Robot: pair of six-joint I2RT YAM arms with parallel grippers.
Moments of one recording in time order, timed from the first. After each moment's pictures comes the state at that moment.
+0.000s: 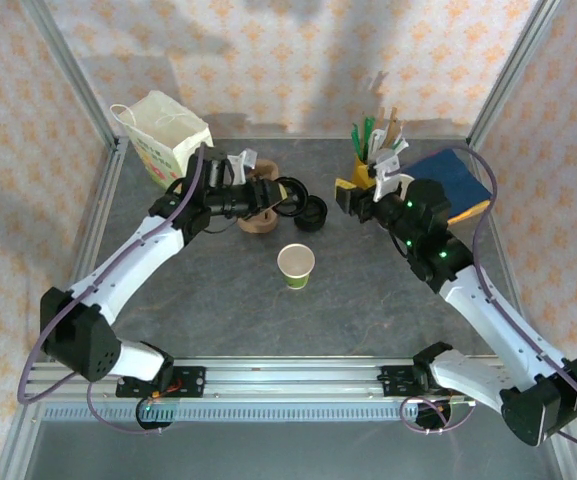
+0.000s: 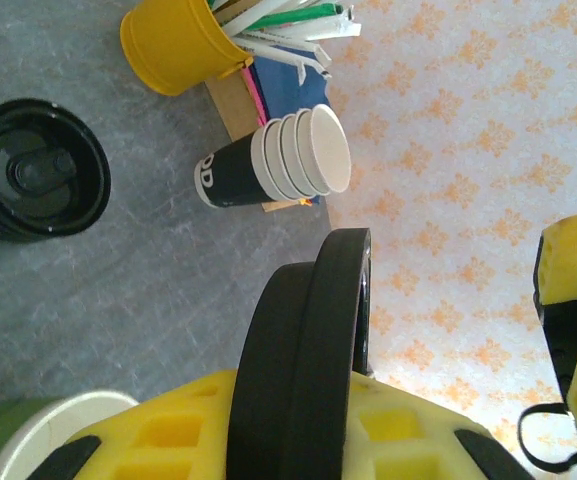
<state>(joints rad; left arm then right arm) -0.40 1.39 1.23 -0.34 0.59 -0.88 0.48 1.01 0.95 -0.05 -0.18 -0.04</state>
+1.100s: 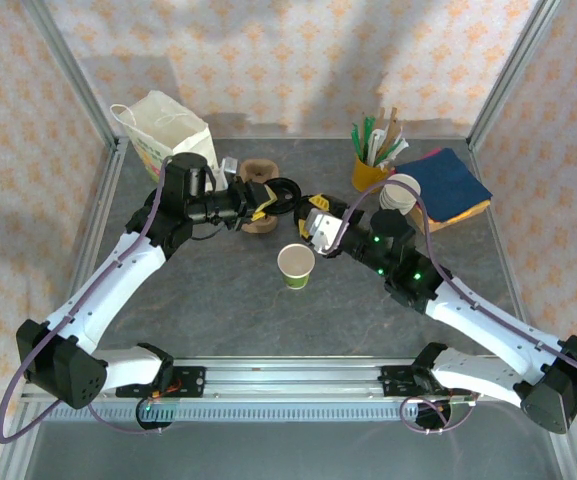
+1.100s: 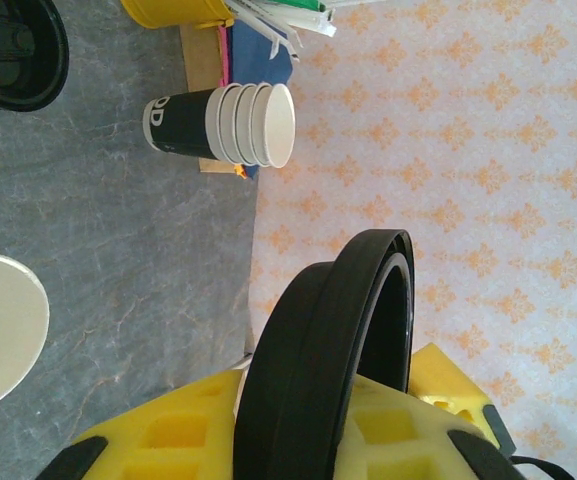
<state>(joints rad) -0.38 1.25 1.18 -0.37 0.64 -1.22 0.77 1.01 0.84 0.07 -0.08 -0.78</state>
